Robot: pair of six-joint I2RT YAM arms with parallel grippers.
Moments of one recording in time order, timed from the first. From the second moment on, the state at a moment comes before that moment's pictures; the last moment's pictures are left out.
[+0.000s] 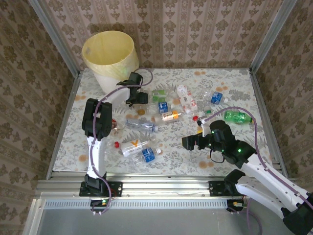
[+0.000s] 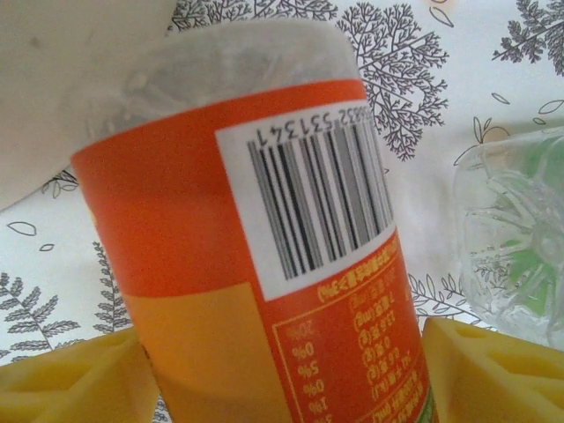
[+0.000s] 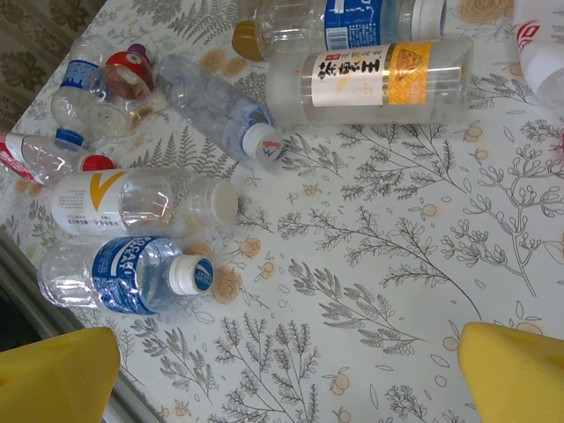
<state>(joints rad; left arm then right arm) -0.39 2.18 1.67 -0.62 -0.03 -0.29 0.59 0.74 0.58 -0.46 -0.16 0.36</state>
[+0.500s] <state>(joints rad) -0.39 2.08 1.57 -0.61 -0.02 -0.29 0.59 0.73 0.58 -0.46 -0.16 0.36</state>
